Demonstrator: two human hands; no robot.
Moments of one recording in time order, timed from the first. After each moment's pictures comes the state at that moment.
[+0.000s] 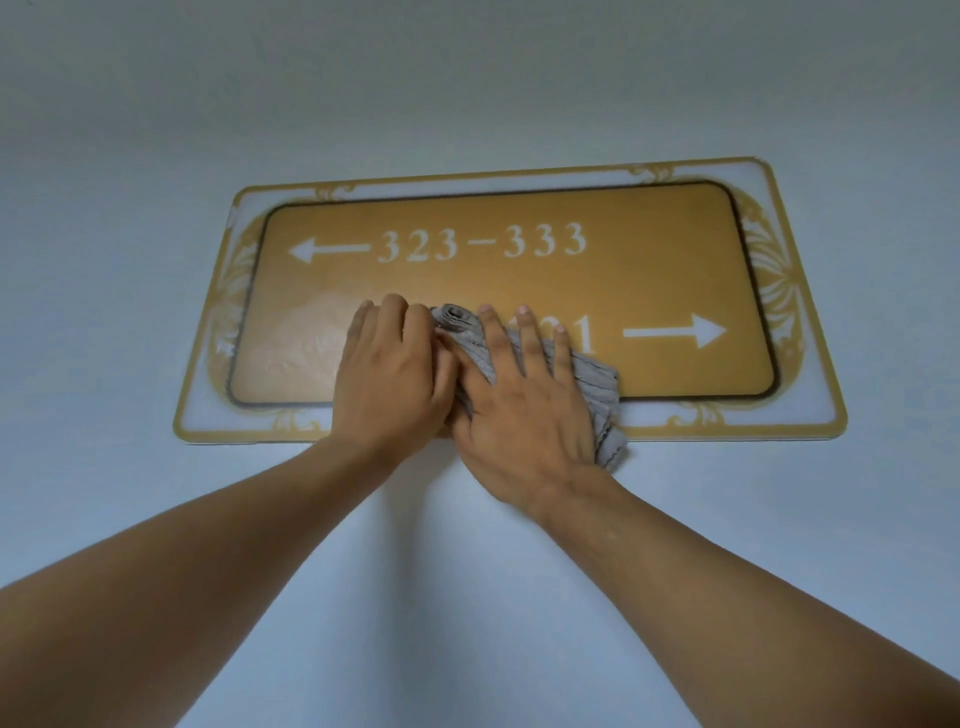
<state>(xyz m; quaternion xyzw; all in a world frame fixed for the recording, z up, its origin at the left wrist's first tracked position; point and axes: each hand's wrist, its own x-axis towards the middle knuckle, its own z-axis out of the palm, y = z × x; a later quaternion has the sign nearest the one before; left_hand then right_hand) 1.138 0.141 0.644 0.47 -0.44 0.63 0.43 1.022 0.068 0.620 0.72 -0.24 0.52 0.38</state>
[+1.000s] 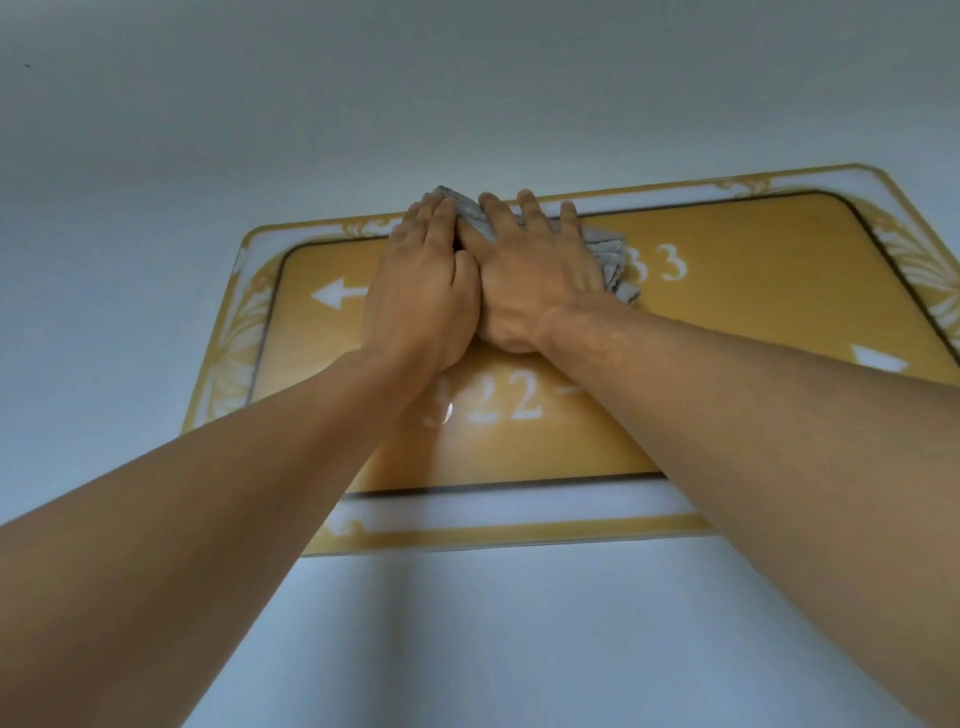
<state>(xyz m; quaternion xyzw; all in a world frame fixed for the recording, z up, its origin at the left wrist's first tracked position) 1.186 0.138 0.777 0.41 -0.51 0.57 0.49 1.081 0.086 0.794 0.68 -0.26 0.54 0.43</state>
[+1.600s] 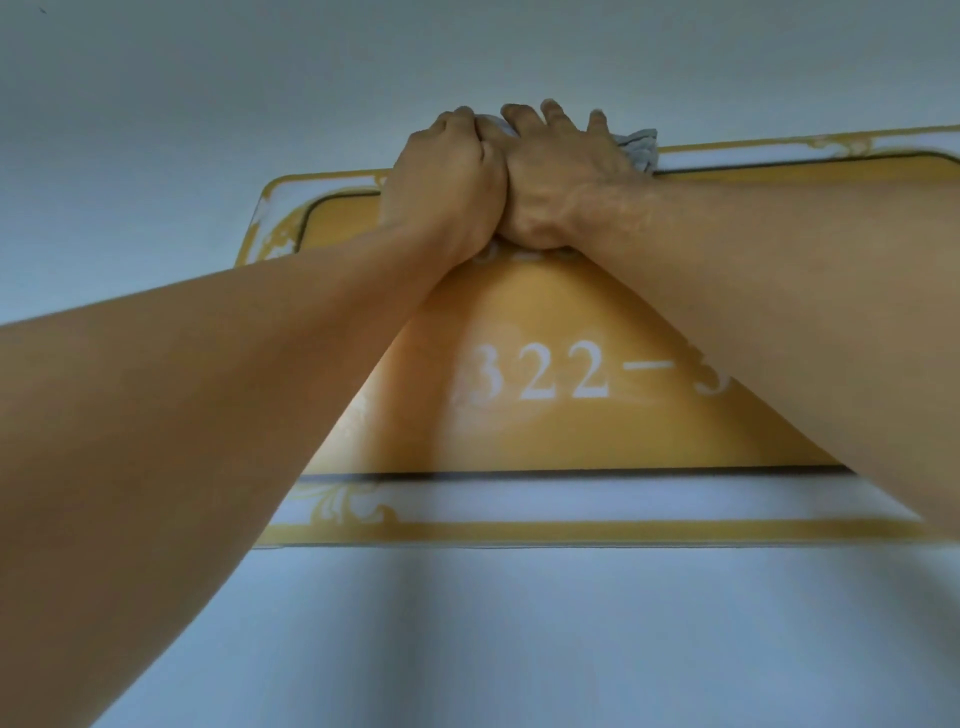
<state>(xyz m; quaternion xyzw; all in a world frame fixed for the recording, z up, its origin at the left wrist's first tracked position) 1.200 0.147 0.835 0.42 -0.49 0.55 0.54 1.100 0.093 0.861 0.69 -0.24 0.54 0.43</state>
